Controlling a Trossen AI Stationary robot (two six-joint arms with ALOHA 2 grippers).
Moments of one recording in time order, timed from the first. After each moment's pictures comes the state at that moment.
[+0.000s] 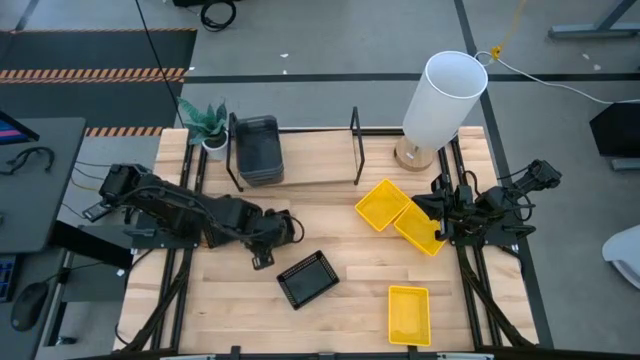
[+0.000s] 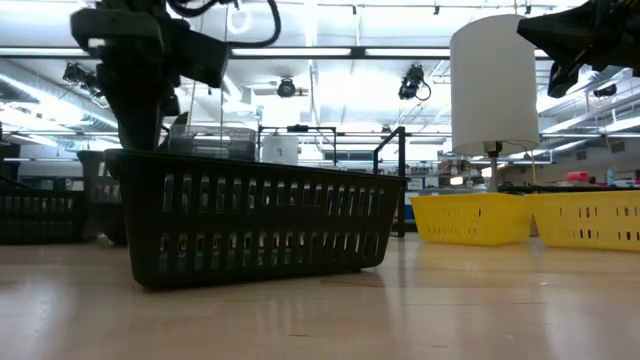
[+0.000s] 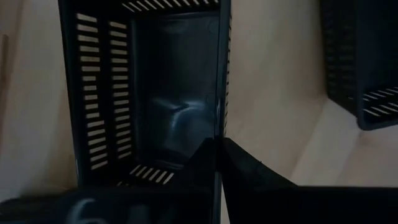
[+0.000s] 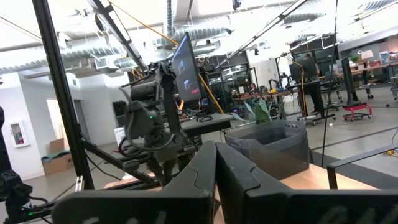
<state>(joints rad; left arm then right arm) -0.24 1.51 1.04 -0.91 -0.06 -0.56 0.50 0.09 0.01 0.46 0.65 -0.03</state>
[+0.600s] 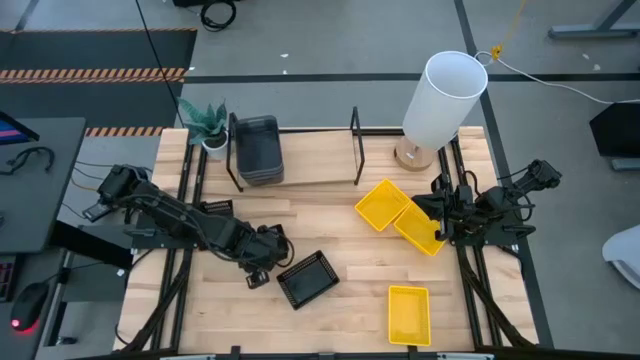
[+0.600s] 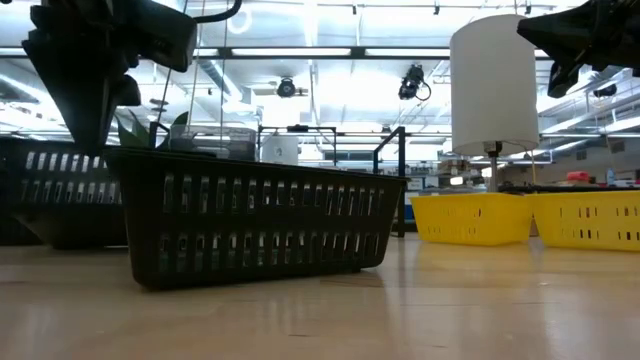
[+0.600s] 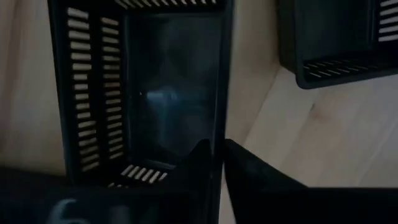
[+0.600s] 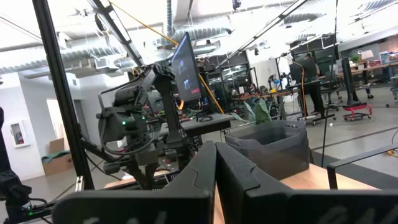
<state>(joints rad) -0.41 1.51 1.04 -0.90 -0.04 -0.81 0.50 0.09 0.01 0.46 0.65 -0.03</state>
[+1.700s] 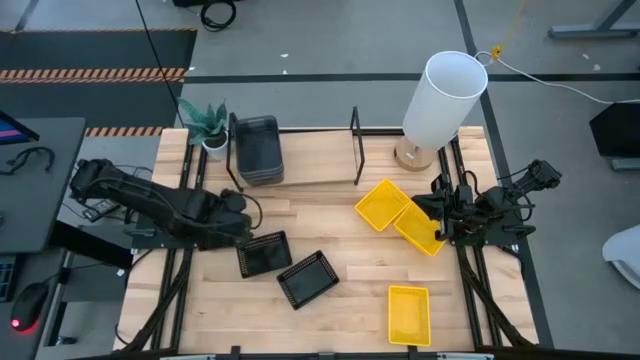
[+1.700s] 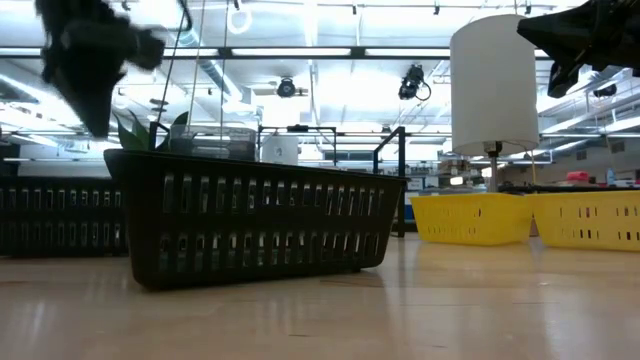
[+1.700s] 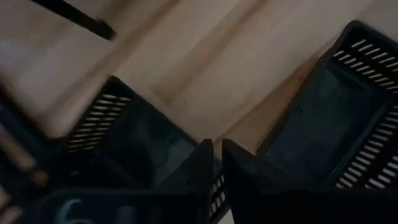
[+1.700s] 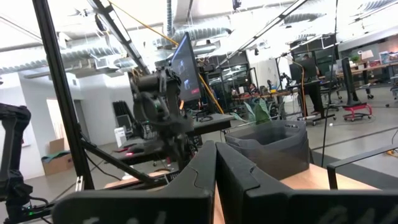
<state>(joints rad) -0.26 1.17 0.89 -1.16 -0.27 -1.07 0.50 0.09 0.01 0.46 0.65 -0.03</state>
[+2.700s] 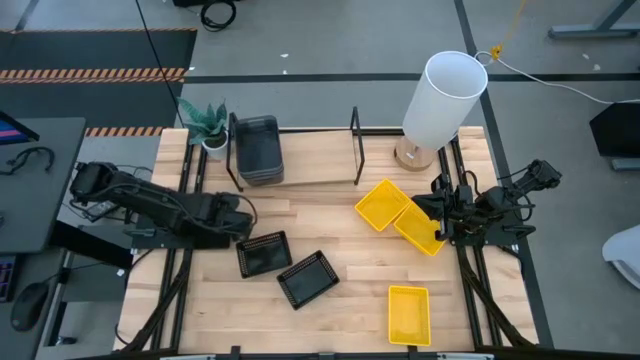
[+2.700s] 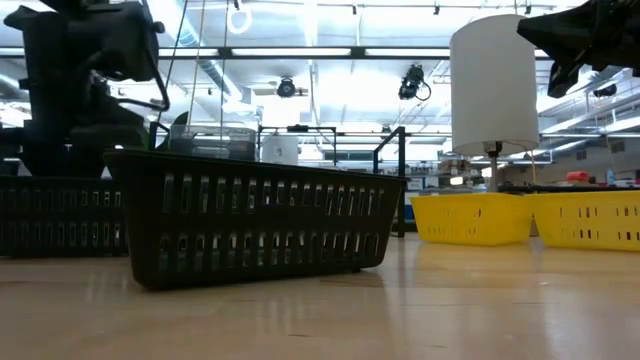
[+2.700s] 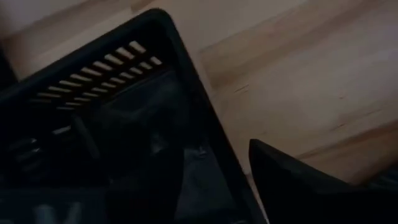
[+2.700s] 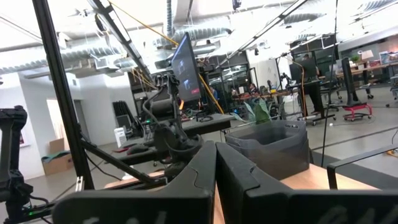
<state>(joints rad) -0.16 1.19 0.59 -0.94 -0.24 -1.30 0.50 0.09 0.01 0.46 0.65 -0.03</state>
